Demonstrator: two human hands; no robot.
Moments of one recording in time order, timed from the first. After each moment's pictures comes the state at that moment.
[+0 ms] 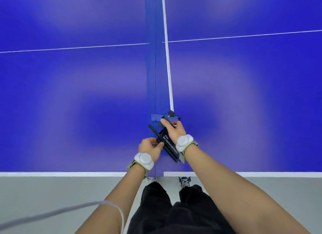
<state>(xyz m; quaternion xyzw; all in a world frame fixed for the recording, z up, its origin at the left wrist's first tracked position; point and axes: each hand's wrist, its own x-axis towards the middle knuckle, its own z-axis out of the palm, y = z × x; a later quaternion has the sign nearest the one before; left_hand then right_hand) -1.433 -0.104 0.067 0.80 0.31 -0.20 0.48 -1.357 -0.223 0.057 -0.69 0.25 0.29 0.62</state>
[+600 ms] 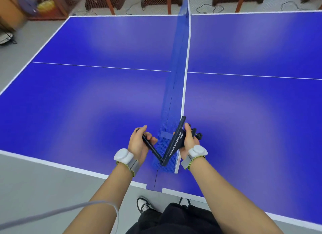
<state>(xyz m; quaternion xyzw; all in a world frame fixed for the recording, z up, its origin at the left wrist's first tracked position) -1.403 -0.085 0.177 0.45 0.40 0.03 0.80 -1.339 -0.245 0.119 -0.48 0.35 0.23 0.77</state>
